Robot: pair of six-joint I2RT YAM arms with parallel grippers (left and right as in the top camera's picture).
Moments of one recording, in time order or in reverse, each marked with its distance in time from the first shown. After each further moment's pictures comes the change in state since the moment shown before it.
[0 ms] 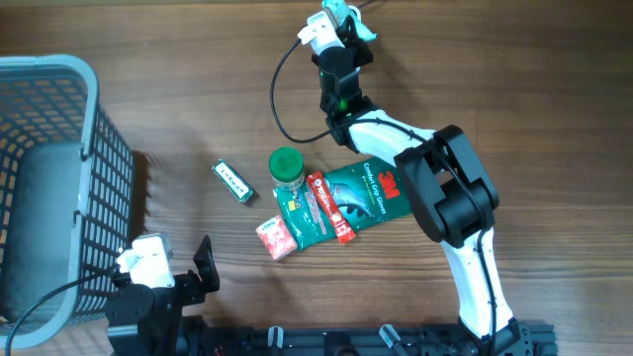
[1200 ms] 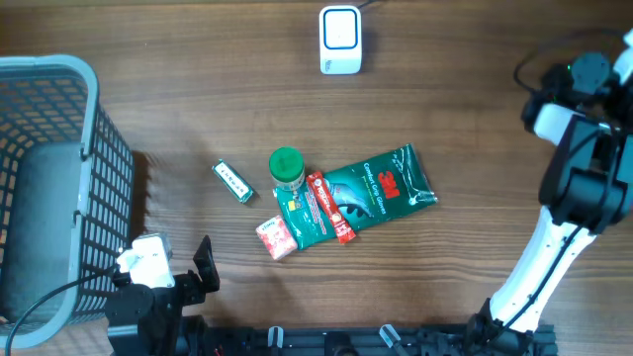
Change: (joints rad) left arm 0.000 0.000 0.000 0.000 0.000 0.000; right arm -0.848 -0.008 -0.089 0.649 0.830 -0.396
